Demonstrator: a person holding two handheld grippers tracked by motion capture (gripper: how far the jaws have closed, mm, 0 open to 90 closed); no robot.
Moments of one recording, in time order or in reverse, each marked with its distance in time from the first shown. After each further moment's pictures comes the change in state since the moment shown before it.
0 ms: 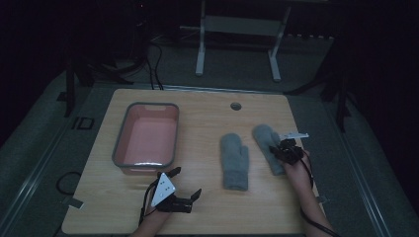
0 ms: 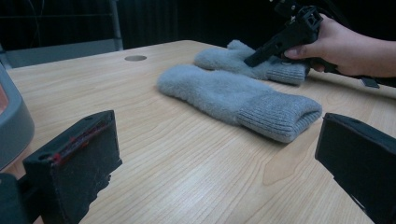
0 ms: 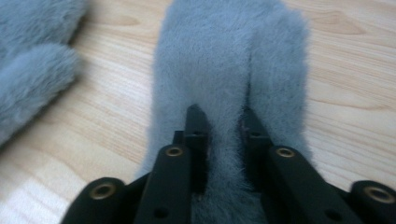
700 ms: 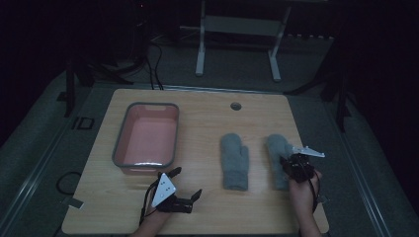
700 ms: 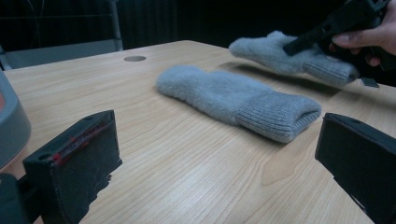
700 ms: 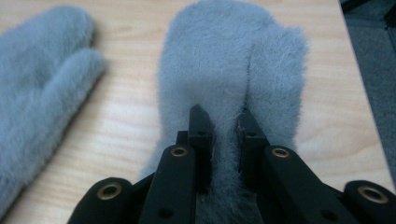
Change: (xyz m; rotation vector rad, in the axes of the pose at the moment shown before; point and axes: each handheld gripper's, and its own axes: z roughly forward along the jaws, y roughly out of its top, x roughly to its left) left arm -0.002 0.000 0.001 -0.002 -0.005 0.002; right arm 0.034 -0.031 -0.069 -0.046 -0.146 0.221
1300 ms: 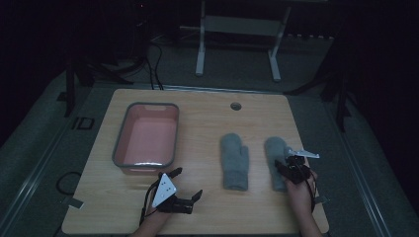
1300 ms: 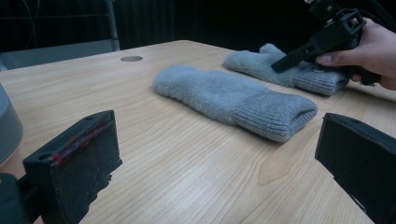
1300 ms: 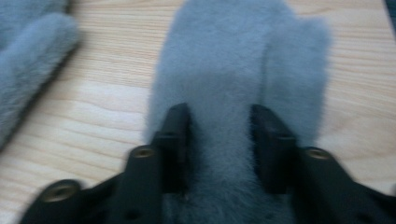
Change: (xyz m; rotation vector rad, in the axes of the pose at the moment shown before) left arm -0.001 0.000 0.000 0.002 -0.007 0.006; right arm -0.009 -0.013 0.028 0.031 0.028 -0.017
